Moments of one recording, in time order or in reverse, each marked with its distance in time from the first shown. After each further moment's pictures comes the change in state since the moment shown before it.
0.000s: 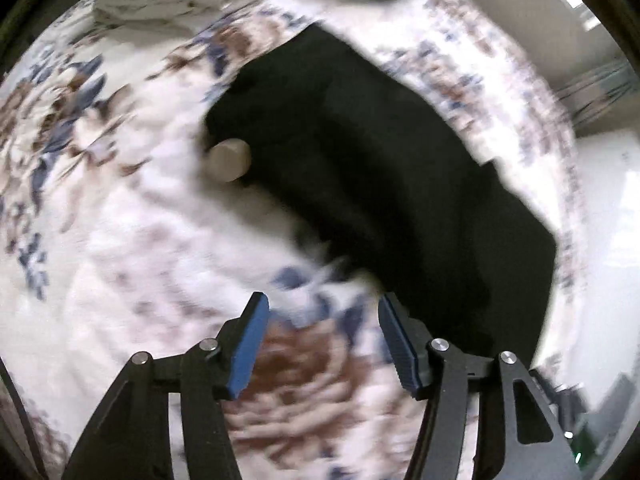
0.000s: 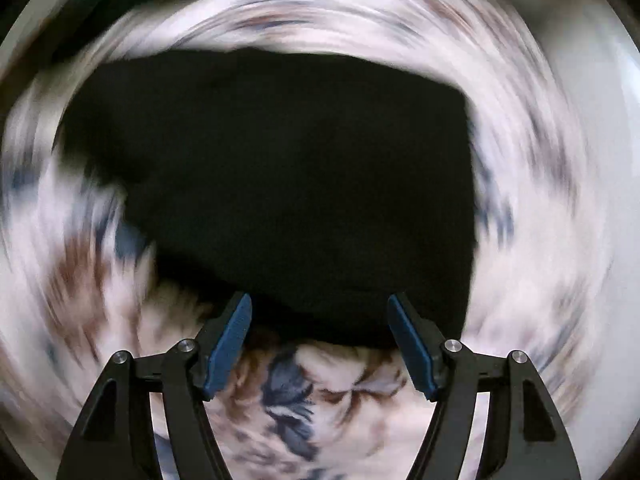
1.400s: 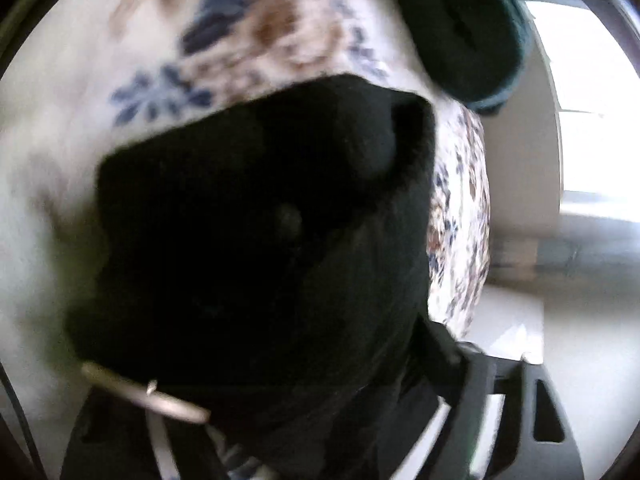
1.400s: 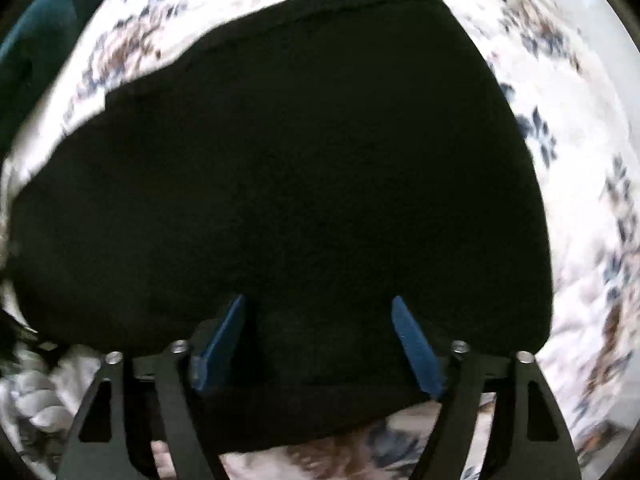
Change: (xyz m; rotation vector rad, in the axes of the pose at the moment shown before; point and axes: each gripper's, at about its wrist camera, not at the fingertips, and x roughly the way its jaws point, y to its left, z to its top) left arm 0.086 0.051 0.094 -0.480 -0.118 -0.539; right arm 0.106 -0.067 0.051 0.745 0.300 0.102
